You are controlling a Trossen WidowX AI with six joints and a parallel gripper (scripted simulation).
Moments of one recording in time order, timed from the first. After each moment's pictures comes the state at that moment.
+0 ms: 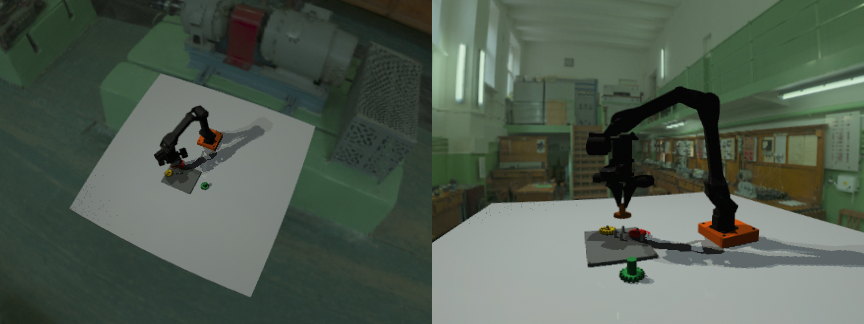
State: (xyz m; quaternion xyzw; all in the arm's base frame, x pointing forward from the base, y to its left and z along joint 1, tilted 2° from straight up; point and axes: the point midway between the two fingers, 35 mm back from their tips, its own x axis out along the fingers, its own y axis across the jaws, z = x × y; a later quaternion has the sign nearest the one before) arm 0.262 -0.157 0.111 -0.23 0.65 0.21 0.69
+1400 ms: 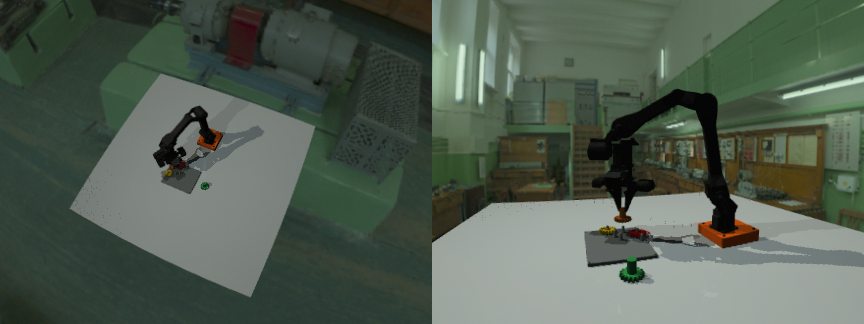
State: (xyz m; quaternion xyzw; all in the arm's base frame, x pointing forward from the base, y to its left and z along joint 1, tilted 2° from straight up) arm 0.258 -0.168 0.095 -0.29 0.63 0.26 0.67
